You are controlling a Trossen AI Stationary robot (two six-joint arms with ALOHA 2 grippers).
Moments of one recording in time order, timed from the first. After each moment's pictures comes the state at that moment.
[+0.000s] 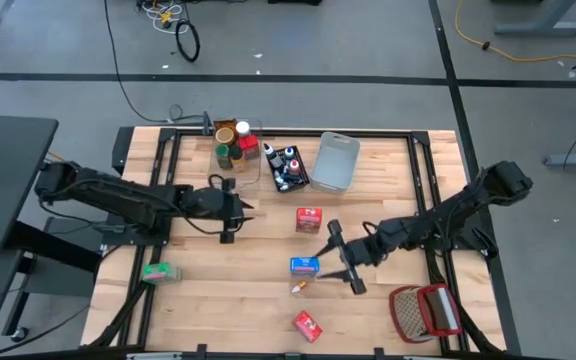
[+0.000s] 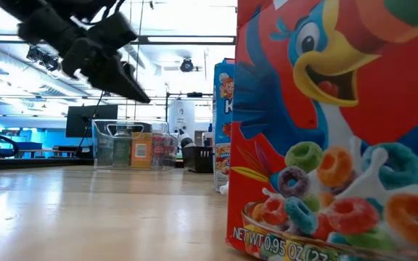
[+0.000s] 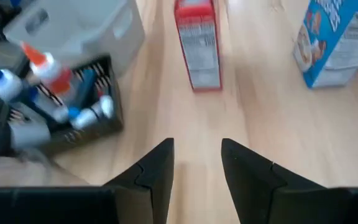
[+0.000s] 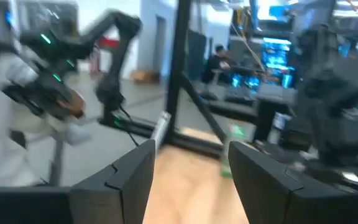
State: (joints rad) left arm -0.05 1.11 0.51 0.01 -0.21 0.13; right arm 0.40 1.43 0.61 0.88 0.01 -0.13
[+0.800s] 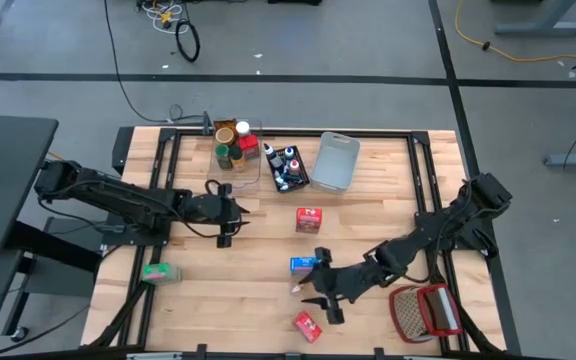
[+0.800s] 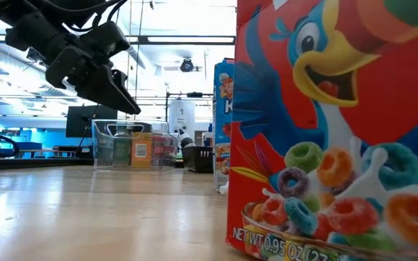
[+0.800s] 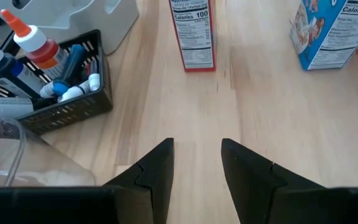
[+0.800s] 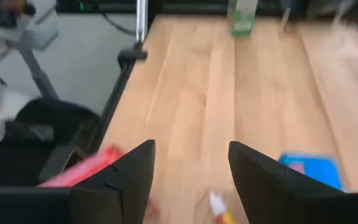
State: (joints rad) left arm -0.09 1.10 0.46 0.01 -0.24 0.06; right arm 0.56 1.66 1.10 -0.02 0.27 0.28
